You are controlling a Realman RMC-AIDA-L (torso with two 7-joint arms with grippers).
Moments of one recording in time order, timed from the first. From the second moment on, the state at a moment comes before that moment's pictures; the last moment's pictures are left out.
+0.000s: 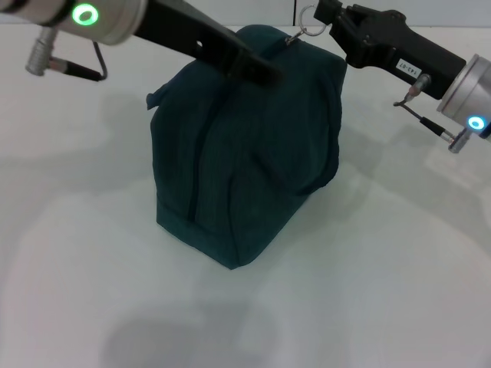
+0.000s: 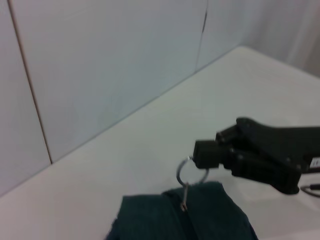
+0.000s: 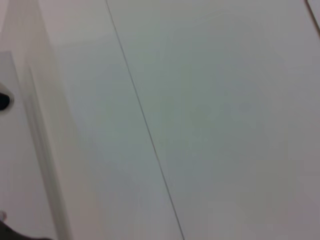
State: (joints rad) left arm -0.59 -2.09 1.31 1.85 2.40 1.63 -2.79; right arm 0.68 2.03 -1.68 -0.39 -0.46 -1.17 1.02
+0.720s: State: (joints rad) left arm -0.56 -2.09 1.42 1.81 2.52 1.55 -2.81; right arm 0.68 2.03 -1.68 -0.39 -0.46 -1.18 1.02
